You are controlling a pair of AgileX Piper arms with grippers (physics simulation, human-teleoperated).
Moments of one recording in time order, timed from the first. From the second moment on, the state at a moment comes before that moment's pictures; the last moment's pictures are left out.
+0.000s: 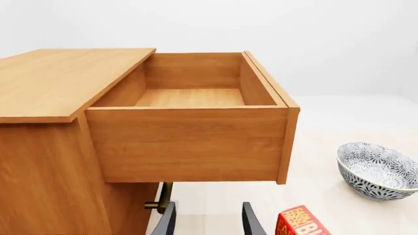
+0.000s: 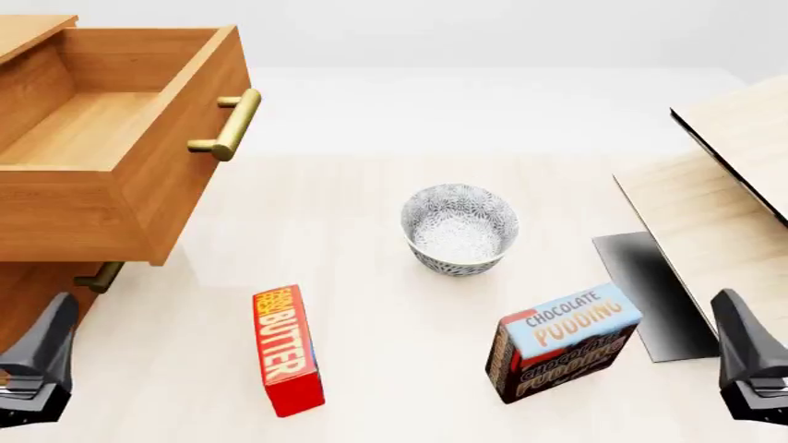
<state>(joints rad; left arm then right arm) -0.01 0.01 0.00 0.01 0.01 0.00 0.01 0.00 0.00 0.00</state>
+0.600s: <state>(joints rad) -0.23 0.00 -0.08 0.09 0.05 0.00 0.01 0.00 0.00 0.00</state>
